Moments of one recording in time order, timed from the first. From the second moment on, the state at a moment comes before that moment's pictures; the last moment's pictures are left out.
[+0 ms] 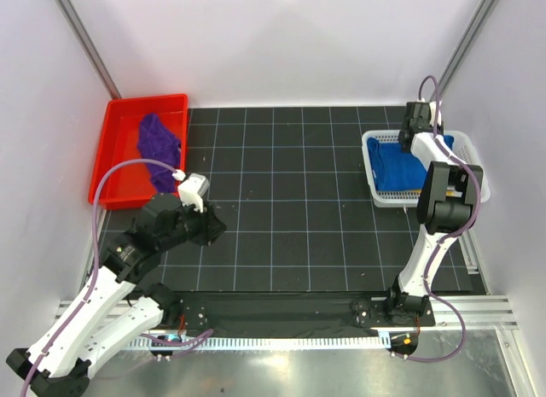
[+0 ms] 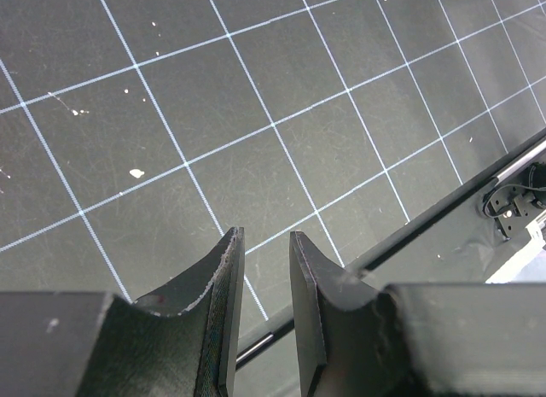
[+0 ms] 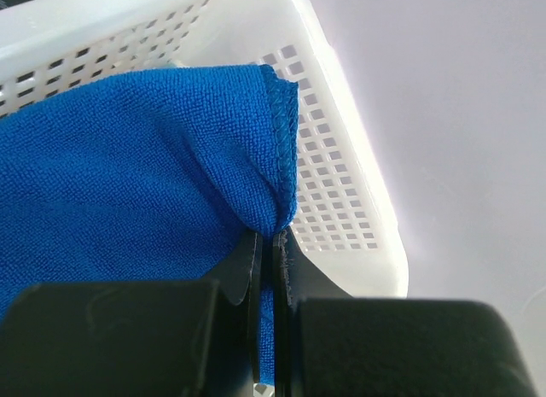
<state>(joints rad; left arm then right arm) -0.59 0.66 0.81 -0.69 0.11 -0.32 -0.14 1.98 1.50 -0.32 0.87 -0.19</state>
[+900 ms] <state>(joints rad) -0.59 0.69 0.81 -0.69 0.08 -0.31 -0.18 2.01 1.74 -0.55 0.80 0.07</state>
